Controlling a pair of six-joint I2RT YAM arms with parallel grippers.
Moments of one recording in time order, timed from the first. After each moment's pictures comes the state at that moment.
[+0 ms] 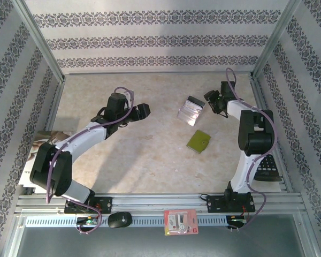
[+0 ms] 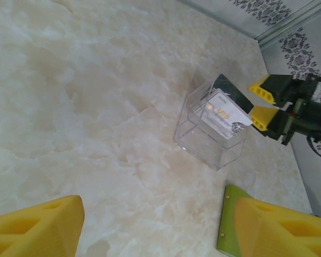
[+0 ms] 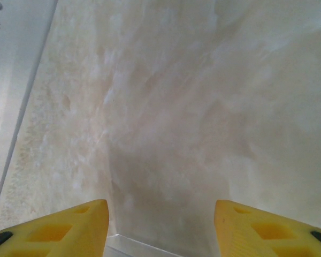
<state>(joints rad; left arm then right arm) -0.39 1.49 0.97 -0.04 0.25 -0.63 -0.03 1.99 1.29 -0.12 -0.26 0.97</state>
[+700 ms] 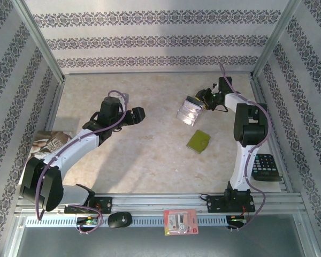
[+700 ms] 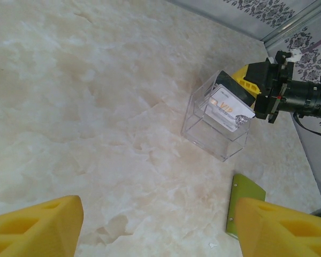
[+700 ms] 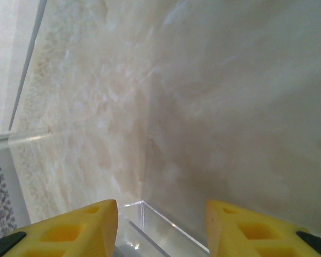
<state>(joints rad) -0.39 1.33 0.90 -0.14 0.20 -0.58 -0.03 2.18 1.51 -0.27 -0.62 0.74</state>
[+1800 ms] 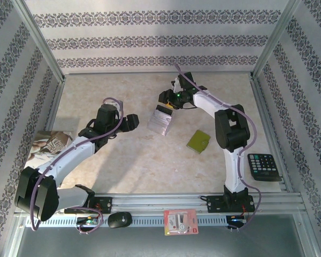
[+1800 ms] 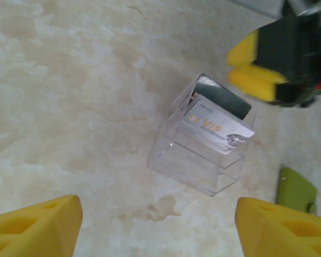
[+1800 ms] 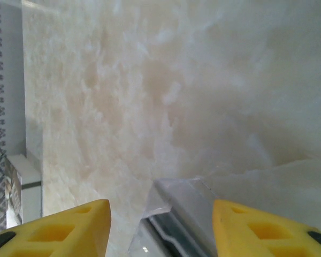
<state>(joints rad) -0.37 1.25 0.80 -0.18 0.08 -0.52 0.34 2.11 1.64 -0.40 -0.54 0.62</state>
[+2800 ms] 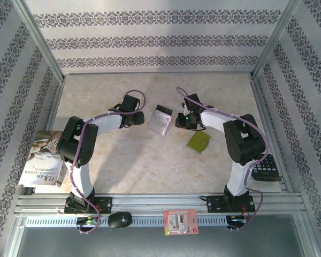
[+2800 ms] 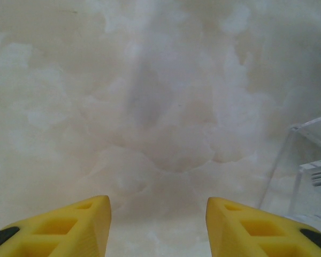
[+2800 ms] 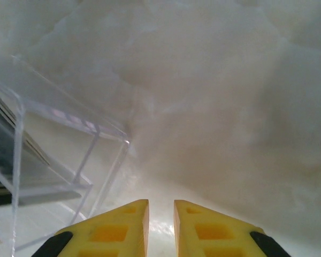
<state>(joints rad) -0.37 1.90 1.17 -0.24 -0.04 -0.47 0.36 1.90 1.18 -0.36 -0.27 0.49</state>
